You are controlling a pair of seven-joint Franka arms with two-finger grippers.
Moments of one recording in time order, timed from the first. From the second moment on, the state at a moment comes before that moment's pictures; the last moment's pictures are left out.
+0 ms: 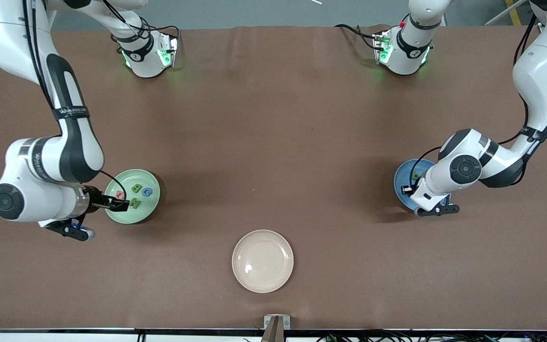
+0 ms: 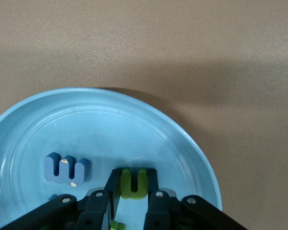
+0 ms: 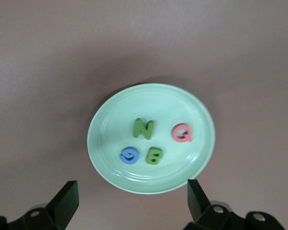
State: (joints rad) left arm 0.80 0.86 -0.98 -1.94 0.92 2.13 -0.76; right arm 0.06 0.56 -0.04 -1.47 0.05 1.77 0.28
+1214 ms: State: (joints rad) left arm 0.81 0.84 -1.03 -1.90 0.91 2.08 -0.75; right arm 0.01 0.50 -0.04 -1.29 -0.05 1.50 0.08
